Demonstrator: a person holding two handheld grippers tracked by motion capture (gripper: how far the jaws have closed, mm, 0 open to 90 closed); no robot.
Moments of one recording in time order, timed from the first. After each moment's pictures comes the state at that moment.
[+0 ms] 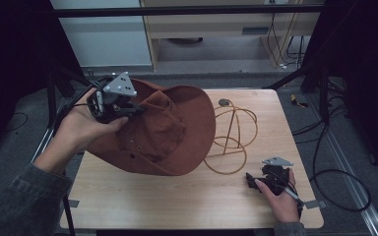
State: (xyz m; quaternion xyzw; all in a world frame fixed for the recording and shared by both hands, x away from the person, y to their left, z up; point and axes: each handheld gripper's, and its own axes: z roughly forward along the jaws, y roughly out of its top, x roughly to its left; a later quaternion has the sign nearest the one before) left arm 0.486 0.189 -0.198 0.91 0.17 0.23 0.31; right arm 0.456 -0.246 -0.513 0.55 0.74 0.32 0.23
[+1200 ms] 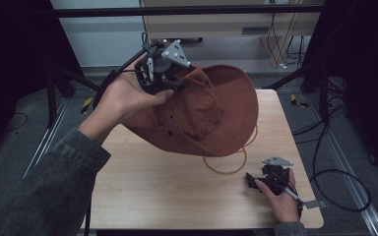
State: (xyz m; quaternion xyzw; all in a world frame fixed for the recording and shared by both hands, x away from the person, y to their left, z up) left arm 0.508 0.089 -0.144 0.91 0.11 0.25 0.30; right arm 0.456 -0.246 -0.513 0.55 0.74 0.32 0.23
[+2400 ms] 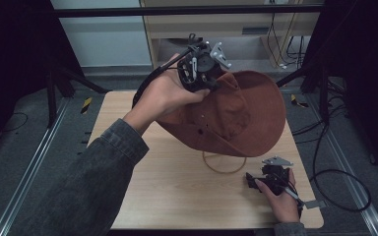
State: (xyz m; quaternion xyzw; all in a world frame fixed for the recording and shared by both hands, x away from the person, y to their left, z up) left arm 0.526 0.019 -0.157 0.92 0.08 0.23 0.30; right arm 0.457 -0.246 -0.513 0.55 0.74 0.32 0.23
